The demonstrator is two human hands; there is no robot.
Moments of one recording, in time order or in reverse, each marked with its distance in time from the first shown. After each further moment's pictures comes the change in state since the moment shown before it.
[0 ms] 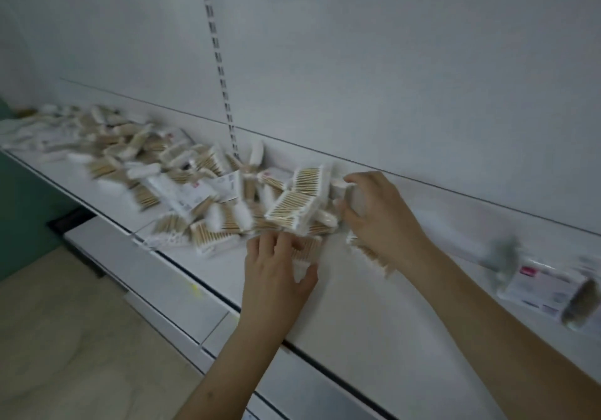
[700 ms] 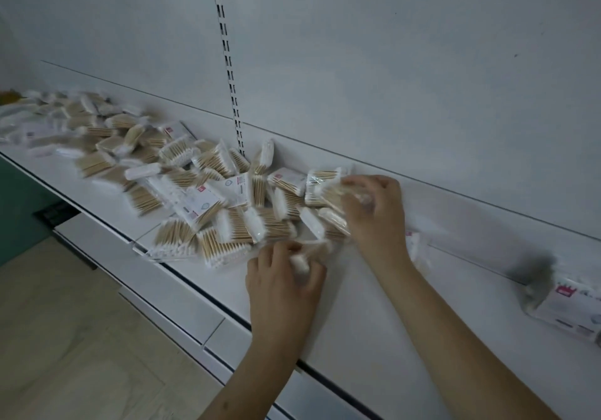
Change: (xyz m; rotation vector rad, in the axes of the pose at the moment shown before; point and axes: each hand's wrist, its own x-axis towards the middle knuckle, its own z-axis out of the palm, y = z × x) left_hand 0.011 -0.007 -0.004 -0.226 -0.065 -0.351; right_hand 0.023 -0.039 0.047 0.506 0.310 0.309
